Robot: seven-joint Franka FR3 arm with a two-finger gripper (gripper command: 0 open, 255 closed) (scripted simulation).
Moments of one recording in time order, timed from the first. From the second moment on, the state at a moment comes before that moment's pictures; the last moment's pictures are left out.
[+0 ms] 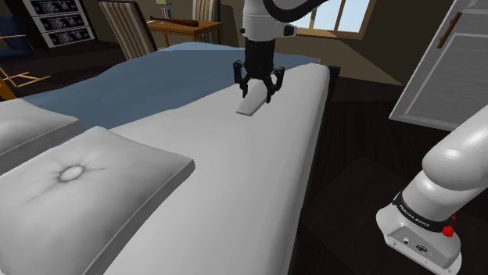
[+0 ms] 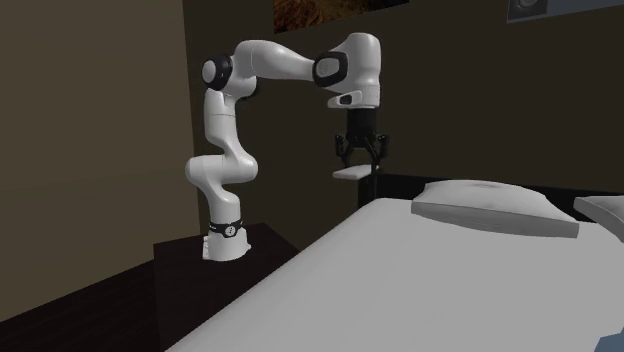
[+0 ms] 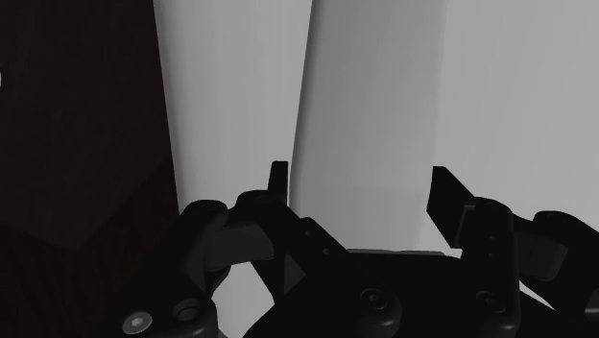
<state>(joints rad) -0.24 -0.12 0.70 -1.93 0.07 1.84 1.52</state>
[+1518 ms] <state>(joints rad) 0.26 0.66 0.73 -1.08 -0.44 1.61 1.98</state>
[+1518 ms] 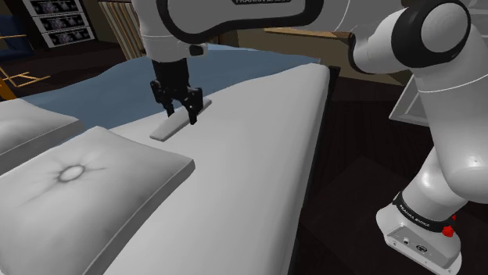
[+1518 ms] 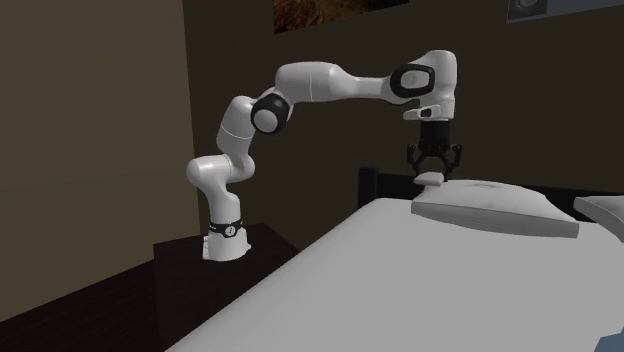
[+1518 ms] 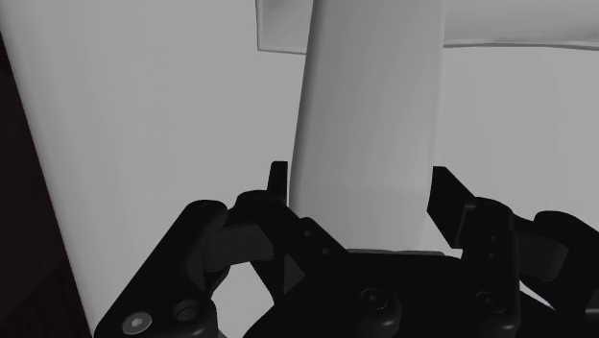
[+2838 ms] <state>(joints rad) 0.20 0.69 0.72 -1.34 -0.46 1.86 2.02</state>
